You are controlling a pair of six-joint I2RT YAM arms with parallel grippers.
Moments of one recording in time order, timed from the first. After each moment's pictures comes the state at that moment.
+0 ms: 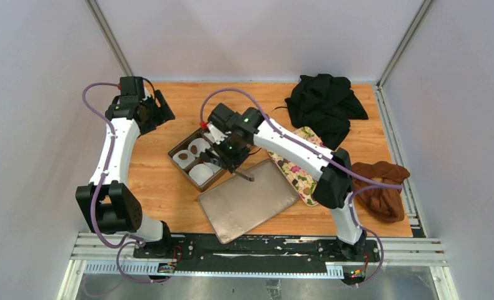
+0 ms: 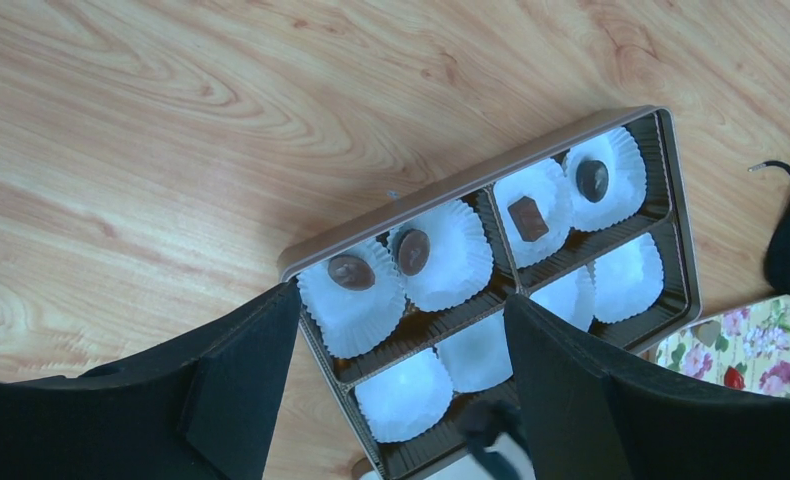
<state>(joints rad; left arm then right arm) 0.10 1.45 1.39 -0.77 0.04 -0.44 0.96 2.03 2.07 -1.22 -0.14 0.10</state>
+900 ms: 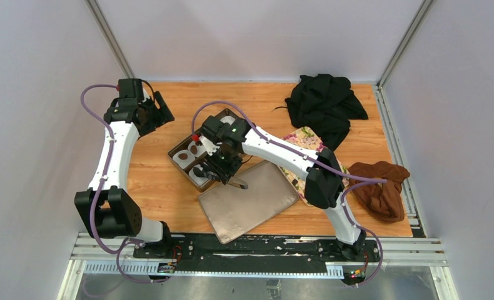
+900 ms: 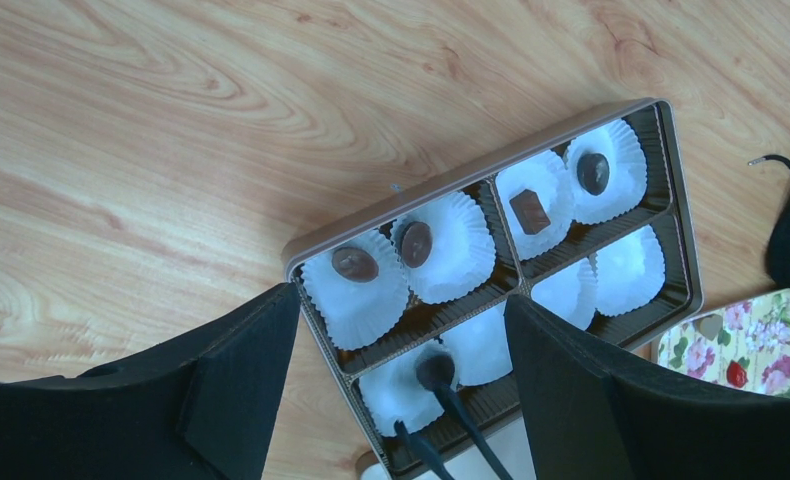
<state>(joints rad) 0.11 1.41 1.36 -0.77 0.04 -0.43 1.02 2.13 2.04 -1.15 -0.20 0.08</state>
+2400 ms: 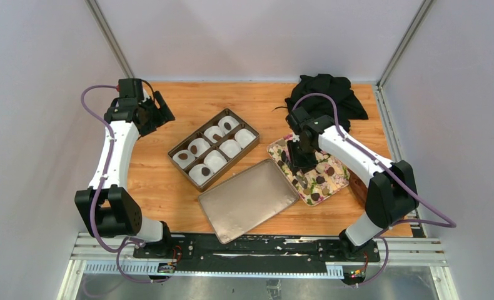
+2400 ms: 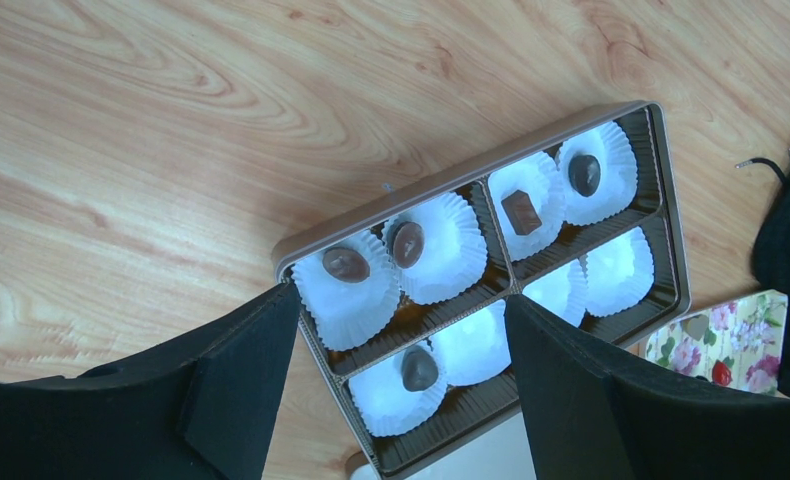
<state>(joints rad) 0.11 1.42 1.36 -0.76 0.06 -0.45 0.53 1.56 1.27 -1.06 -0.02 0.37</state>
